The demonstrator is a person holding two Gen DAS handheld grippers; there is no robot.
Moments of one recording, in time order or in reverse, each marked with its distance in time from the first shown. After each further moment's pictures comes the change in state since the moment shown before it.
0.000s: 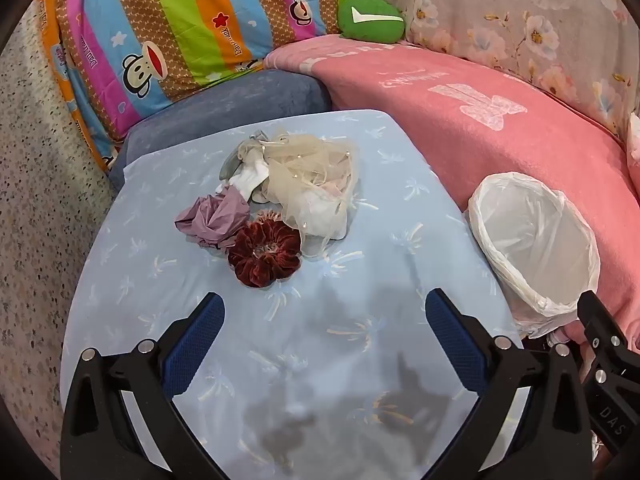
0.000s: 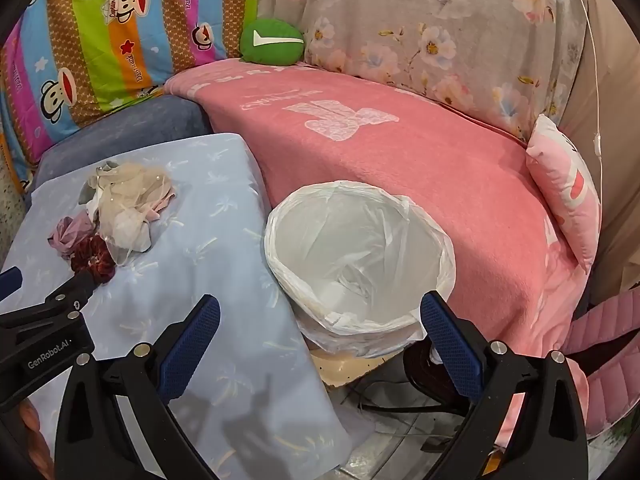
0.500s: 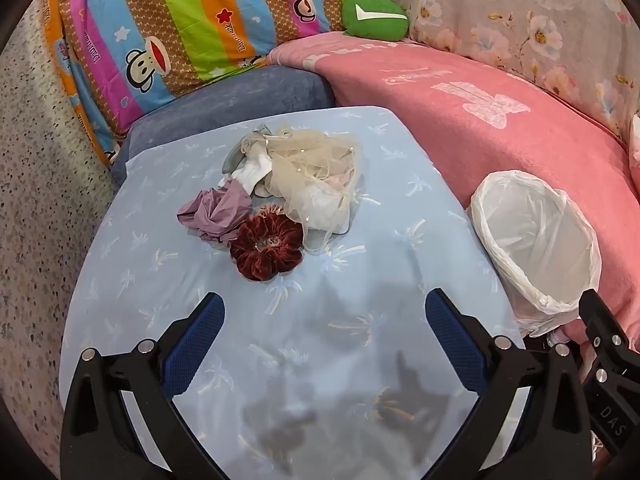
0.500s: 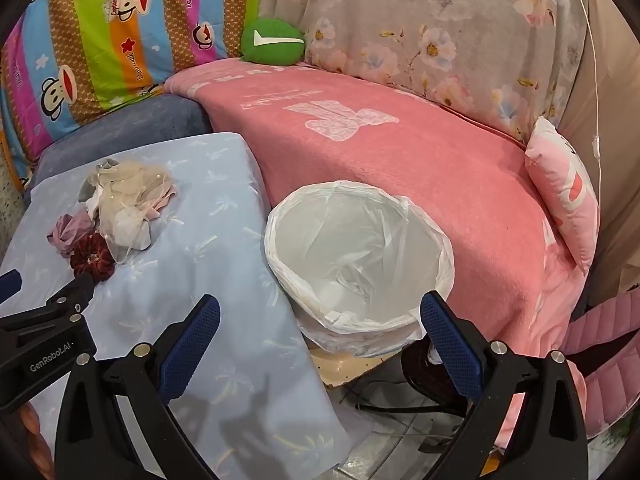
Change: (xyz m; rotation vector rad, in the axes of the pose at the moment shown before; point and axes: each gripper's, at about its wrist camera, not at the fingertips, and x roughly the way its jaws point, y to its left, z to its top) left arm -0.002 0.002 -0.006 -0.011 0.011 0.016; right arm -0.002 0.002 0.001 -0.009 0.002 0.001
